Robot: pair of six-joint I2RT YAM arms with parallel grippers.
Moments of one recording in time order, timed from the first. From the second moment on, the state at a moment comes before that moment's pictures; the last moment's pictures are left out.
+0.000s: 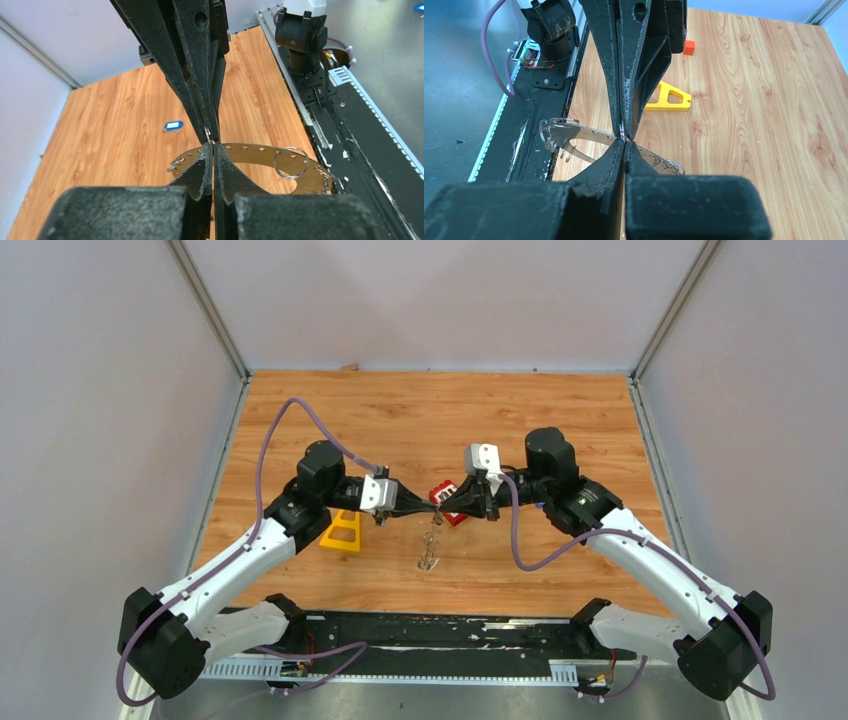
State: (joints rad) left arm -0.63 1.05 0.79 0.13 1.06 0.44; right arm 0.66 1.10 0.97 -0.20 -0.92 -0.39
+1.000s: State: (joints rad) left arm -0.74 1.17 1.10 -0.55 0.71 0.57; right arm 0.66 1.11 0.96 -0.20 -0.87 -0.45
